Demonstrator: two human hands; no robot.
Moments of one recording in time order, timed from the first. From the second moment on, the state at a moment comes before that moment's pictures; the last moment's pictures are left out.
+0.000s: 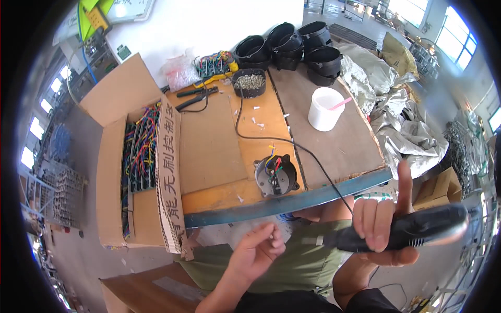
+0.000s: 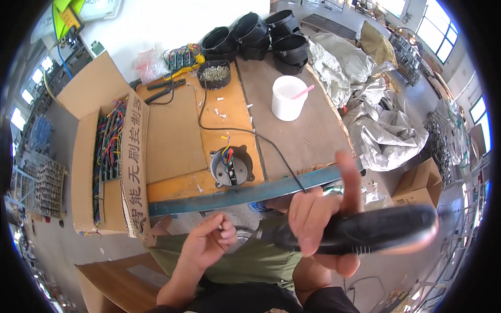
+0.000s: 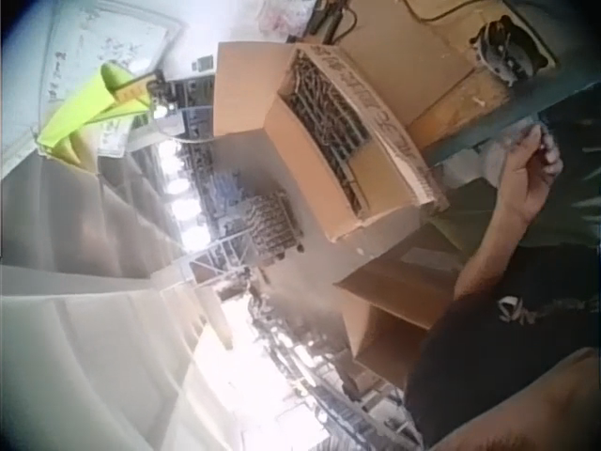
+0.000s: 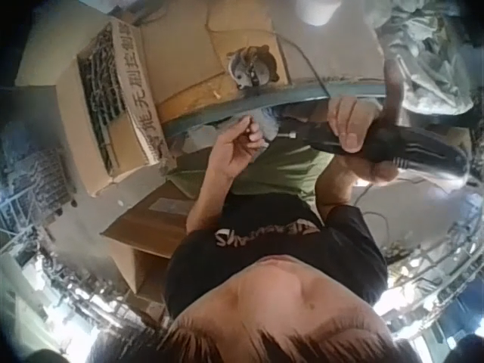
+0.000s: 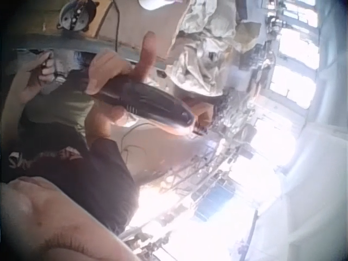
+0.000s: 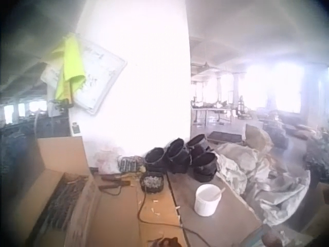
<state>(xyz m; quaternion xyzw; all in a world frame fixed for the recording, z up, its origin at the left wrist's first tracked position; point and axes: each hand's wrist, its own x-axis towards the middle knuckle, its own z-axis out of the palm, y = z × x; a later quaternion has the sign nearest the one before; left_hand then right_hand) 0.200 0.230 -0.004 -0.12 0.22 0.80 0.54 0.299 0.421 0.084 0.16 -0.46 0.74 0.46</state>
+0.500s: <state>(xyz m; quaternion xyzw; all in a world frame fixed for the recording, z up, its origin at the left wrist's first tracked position) 0.224 0.234 -0.004 -0.02 0.24 0.84 0.48 0.285 0.386 0.054 0.11 -0.37 0.77 0.51</state>
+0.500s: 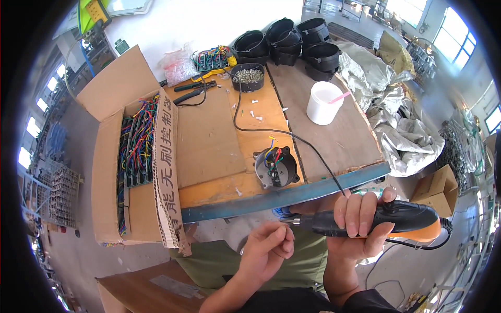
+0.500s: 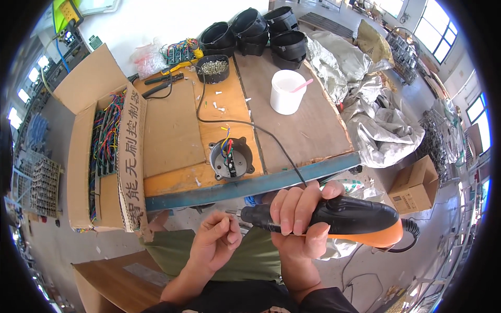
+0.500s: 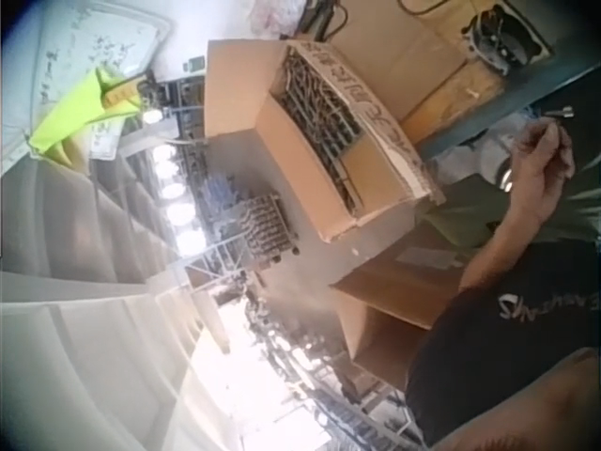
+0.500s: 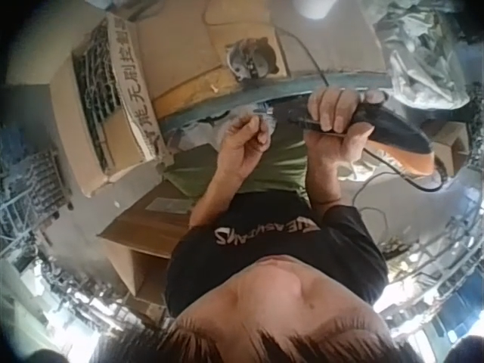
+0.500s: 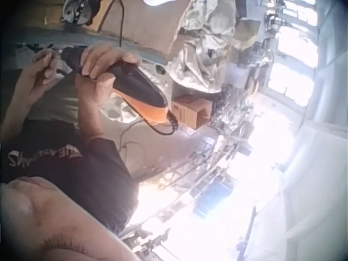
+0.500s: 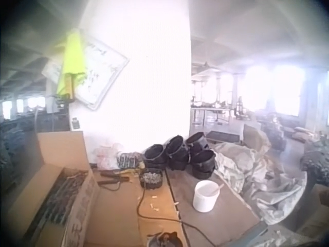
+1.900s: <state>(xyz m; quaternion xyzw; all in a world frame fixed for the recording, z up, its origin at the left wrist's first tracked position) 0.158 0.251 -0.001 0.10 0.39 0.82 0.40 0.222 0.427 0.030 0.24 -0.22 0.79 0.52</state>
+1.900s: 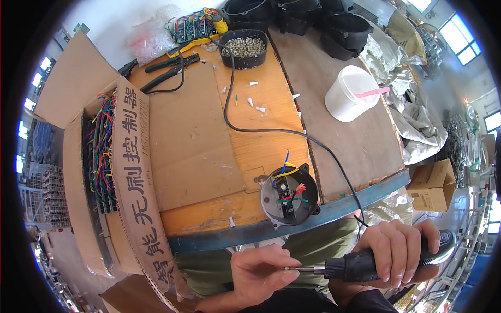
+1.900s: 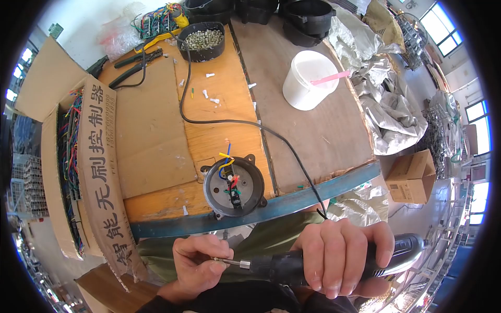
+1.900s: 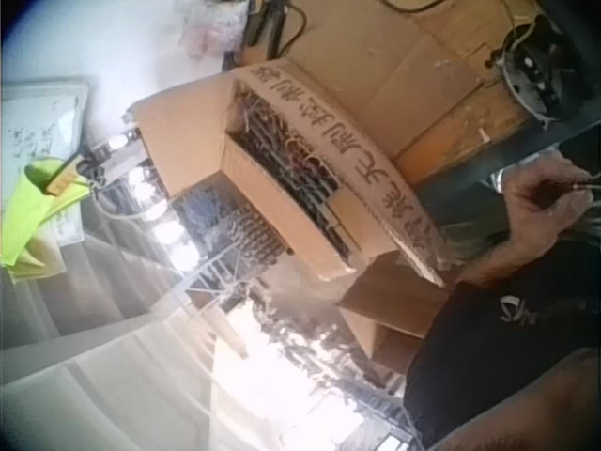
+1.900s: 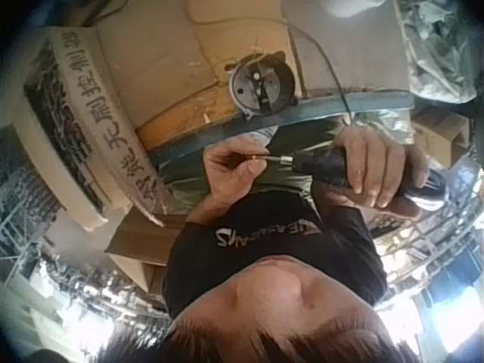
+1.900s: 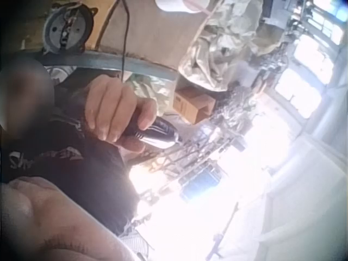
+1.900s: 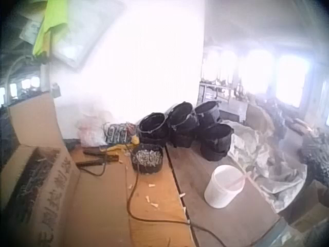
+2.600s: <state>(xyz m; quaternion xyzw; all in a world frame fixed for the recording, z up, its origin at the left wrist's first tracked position) 0.131 0.274 -0.036 0.30 0.79 0.54 -0.02 0.151 0.468 0.036 0.02 -0.52 0.79 0.33</state>
